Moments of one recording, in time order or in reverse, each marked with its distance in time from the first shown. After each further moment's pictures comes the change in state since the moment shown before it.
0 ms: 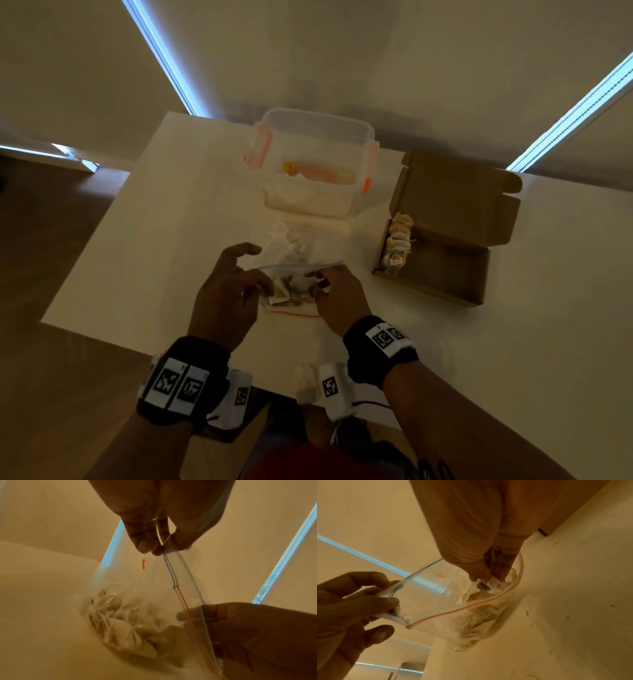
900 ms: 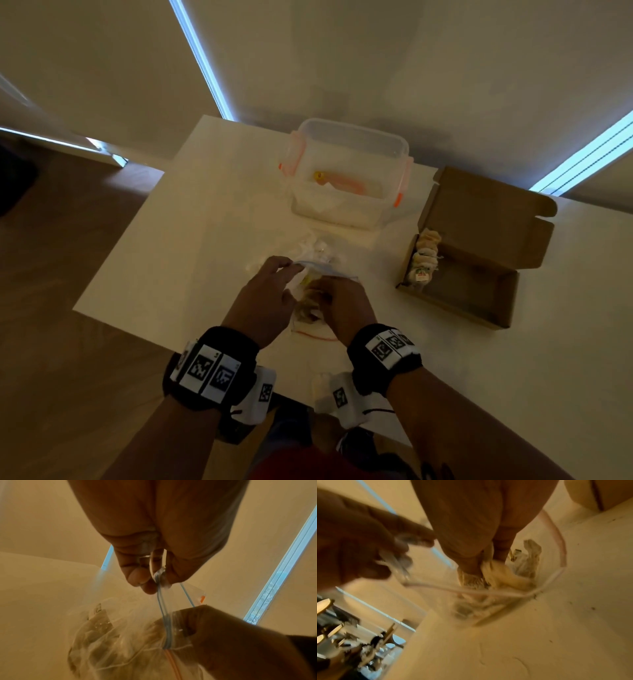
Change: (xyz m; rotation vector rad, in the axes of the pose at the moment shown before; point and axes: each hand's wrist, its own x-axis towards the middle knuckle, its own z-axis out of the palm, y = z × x) left_hand 0.012 -0.008 0.003 -0.037 -0.344 -0.244; right_hand 0.013 -0.030 0.019 -0.218 -0.136 -0.106
